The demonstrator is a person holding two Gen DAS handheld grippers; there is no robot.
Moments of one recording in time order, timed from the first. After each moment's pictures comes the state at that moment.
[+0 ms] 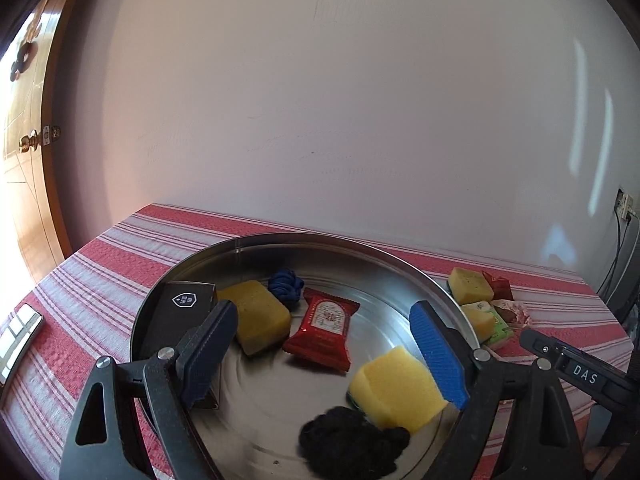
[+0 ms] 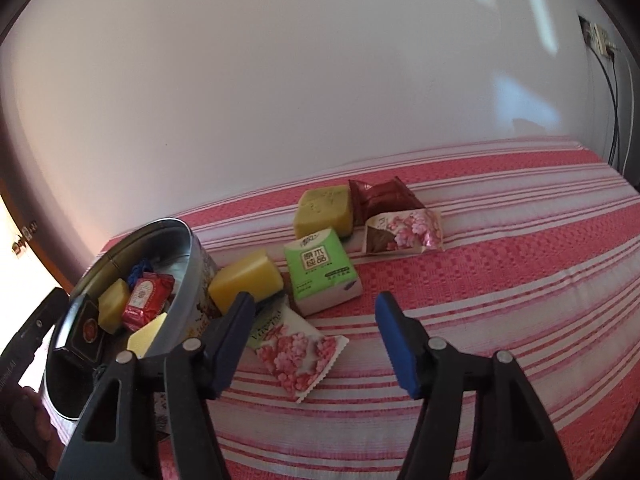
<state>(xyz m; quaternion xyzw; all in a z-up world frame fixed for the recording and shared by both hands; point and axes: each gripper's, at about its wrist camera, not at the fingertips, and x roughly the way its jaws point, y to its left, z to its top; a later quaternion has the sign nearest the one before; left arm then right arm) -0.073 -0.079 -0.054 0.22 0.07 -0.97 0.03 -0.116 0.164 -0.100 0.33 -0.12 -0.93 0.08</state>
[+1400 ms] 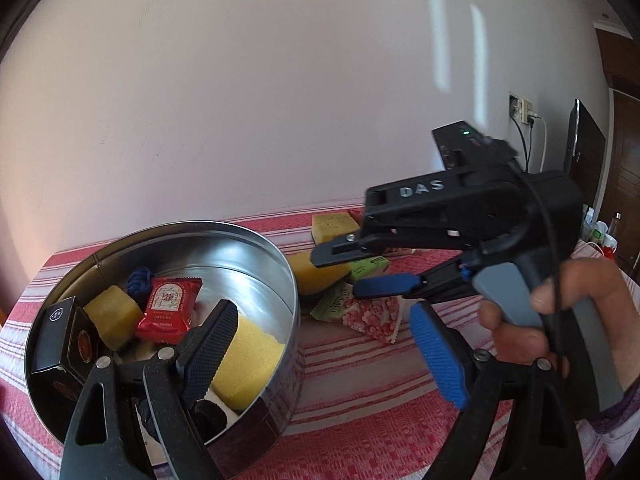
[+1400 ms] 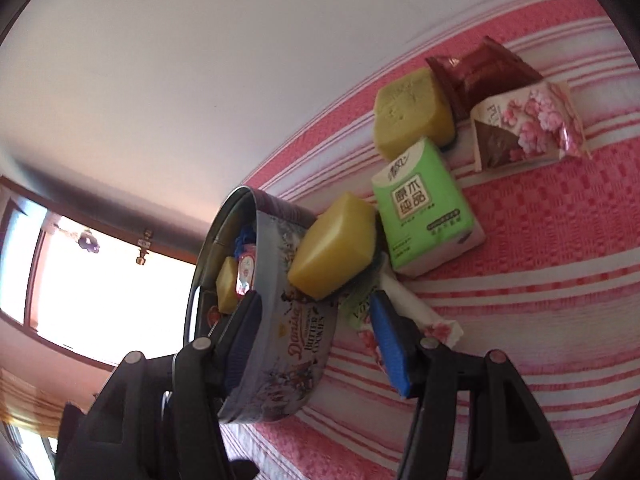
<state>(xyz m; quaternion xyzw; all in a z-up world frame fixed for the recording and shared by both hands) -0.053 0.017 -0.072 0.24 -0.04 -0.96 -0.15 -0.190 0.171 -0.135 0.48 -0.34 -0.75 0.29</state>
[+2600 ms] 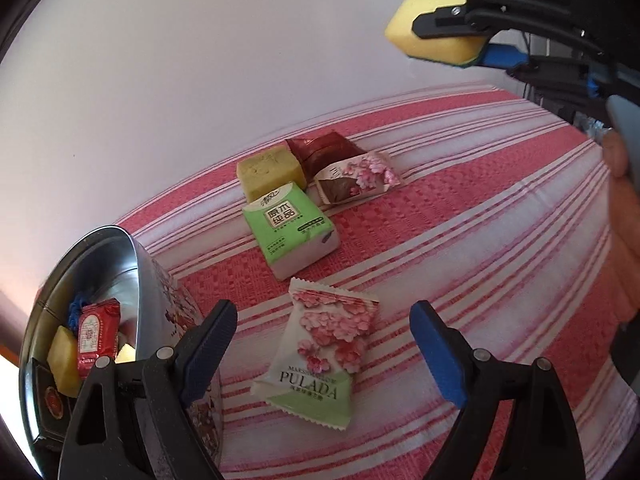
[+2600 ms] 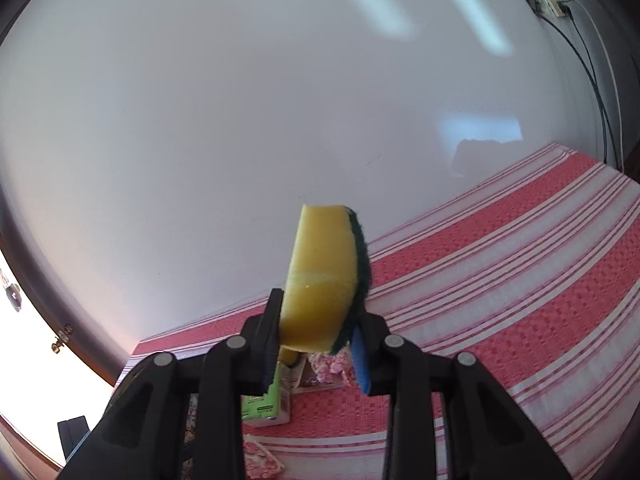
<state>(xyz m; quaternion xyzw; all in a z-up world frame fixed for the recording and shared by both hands) -0.137 0.124 -0.115 0.38 -0.17 -0.90 -0.13 -0.146 0.254 -0.061 0.23 -0.24 -0.94 0.08</state>
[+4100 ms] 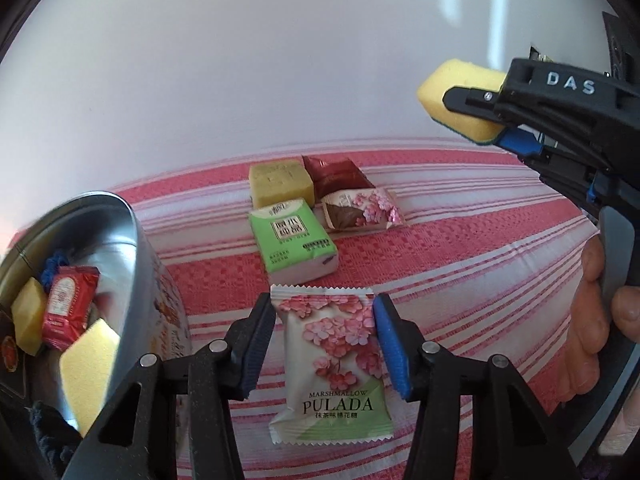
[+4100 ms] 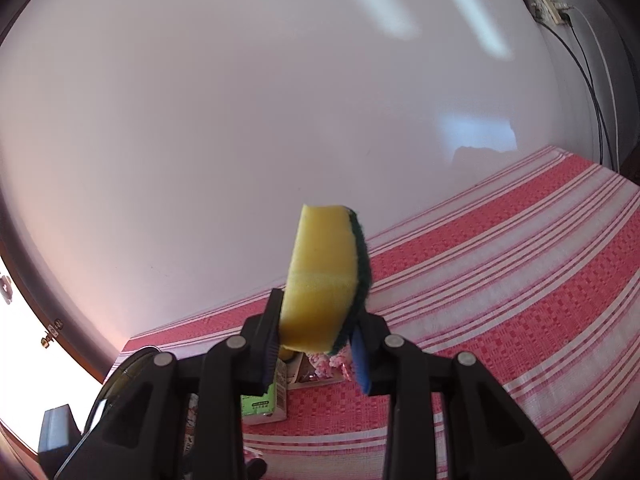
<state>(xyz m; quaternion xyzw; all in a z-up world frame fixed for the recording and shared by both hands) -0.134 0.109 -0.102 0.34 -0.04 -0.93 -0.13 -0.155 0.267 -0.076 0.22 -0.22 -0.95 0.07</state>
